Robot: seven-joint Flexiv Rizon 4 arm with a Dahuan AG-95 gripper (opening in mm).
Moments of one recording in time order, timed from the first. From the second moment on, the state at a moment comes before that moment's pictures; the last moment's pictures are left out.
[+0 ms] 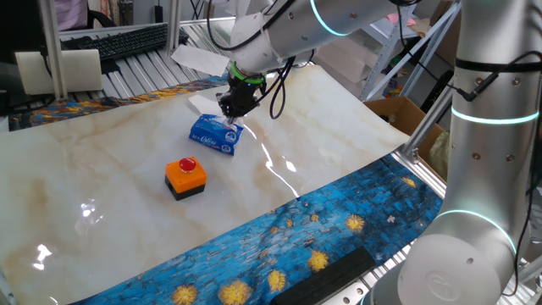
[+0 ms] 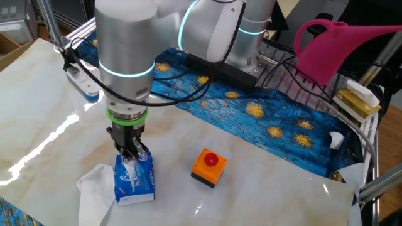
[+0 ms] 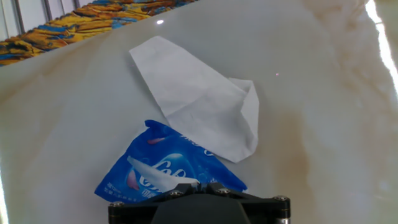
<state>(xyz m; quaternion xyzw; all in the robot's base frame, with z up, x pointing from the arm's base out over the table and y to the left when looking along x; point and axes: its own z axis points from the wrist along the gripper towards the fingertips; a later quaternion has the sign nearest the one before) 0.653 -0.062 0.066 0.11 0.99 -0.01 0.07</state>
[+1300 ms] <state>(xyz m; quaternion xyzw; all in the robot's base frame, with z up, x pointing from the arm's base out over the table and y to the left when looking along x) 0.566 -0.091 0.128 -0.06 1.00 0.01 0.00</state>
